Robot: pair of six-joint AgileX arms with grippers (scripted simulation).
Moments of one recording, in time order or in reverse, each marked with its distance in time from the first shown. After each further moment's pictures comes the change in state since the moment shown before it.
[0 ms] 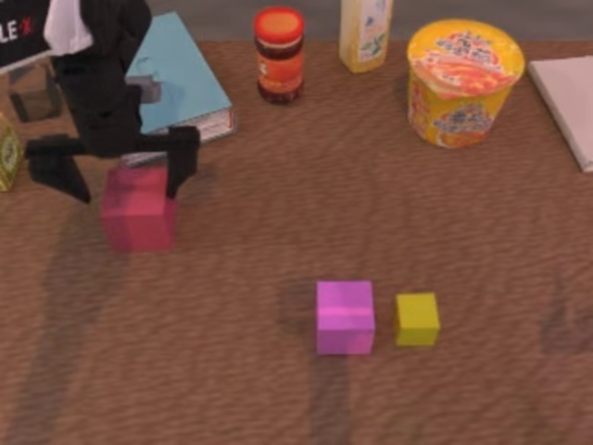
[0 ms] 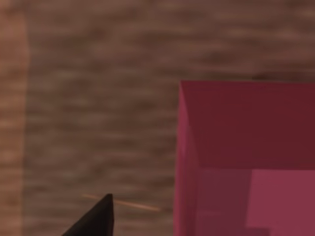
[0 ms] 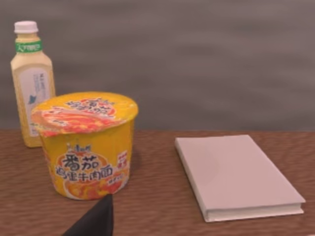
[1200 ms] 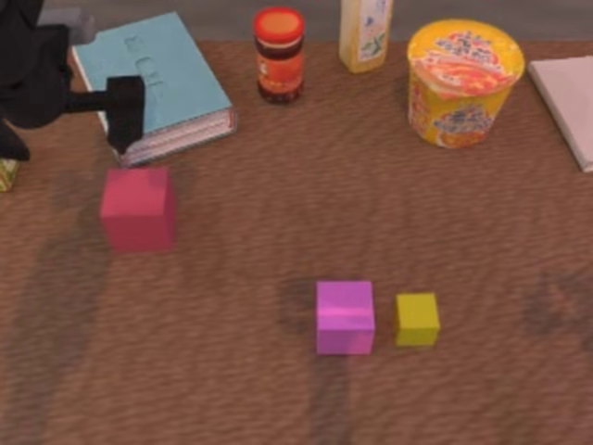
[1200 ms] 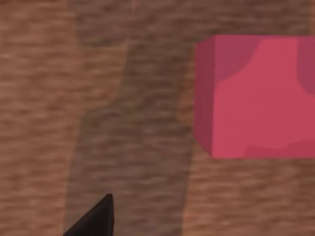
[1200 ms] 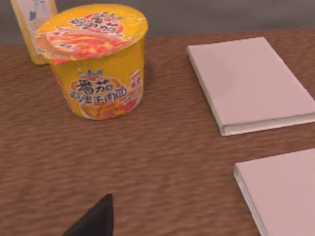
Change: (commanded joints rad) left arm 0.042 -0.479 -0.280 0.074 -0.006 0.048; right arm 0.130 0.352 0.320 -0.290 0.121 0.108
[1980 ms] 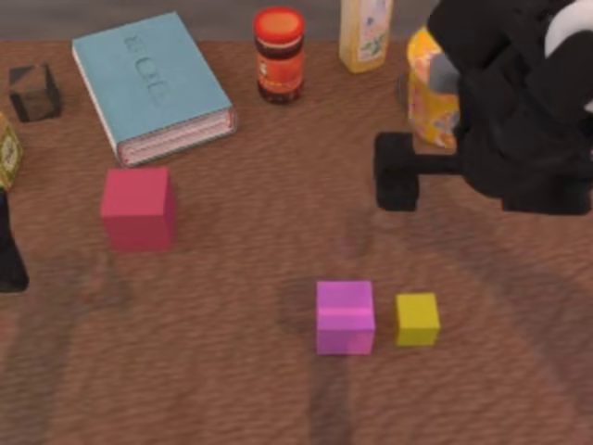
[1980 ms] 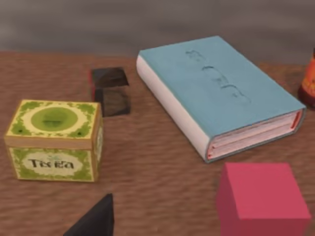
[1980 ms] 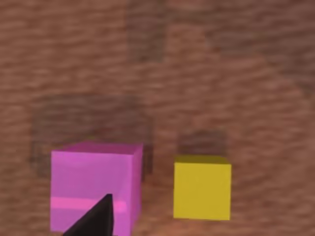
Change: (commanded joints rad) left arm 0.126 -1.335 -1.079 0.733 0.004 0.137; right arm 0.457 1.285 1.061 -0.670 0.002 0.466
